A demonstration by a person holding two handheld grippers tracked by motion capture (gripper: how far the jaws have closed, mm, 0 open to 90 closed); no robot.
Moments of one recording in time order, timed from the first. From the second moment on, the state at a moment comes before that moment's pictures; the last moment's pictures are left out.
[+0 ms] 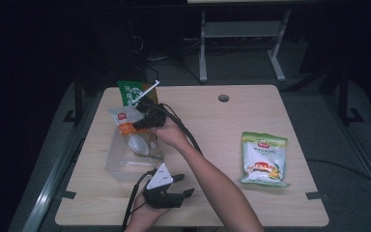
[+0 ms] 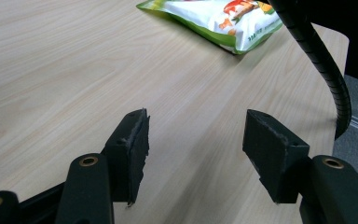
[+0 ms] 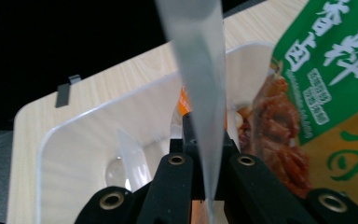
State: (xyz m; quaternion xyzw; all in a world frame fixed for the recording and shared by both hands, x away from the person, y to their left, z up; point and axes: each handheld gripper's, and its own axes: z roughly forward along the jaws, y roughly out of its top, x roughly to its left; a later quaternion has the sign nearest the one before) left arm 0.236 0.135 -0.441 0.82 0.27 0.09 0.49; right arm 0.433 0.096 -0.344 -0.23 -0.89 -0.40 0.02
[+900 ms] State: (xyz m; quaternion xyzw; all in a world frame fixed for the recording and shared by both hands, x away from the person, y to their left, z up) left arm 0.236 0.136 -0.439 0.82 0.27 0.10 0.49; right arm 0.428 0.100 -0.365 -0.26 -0.84 -0.47 0.07
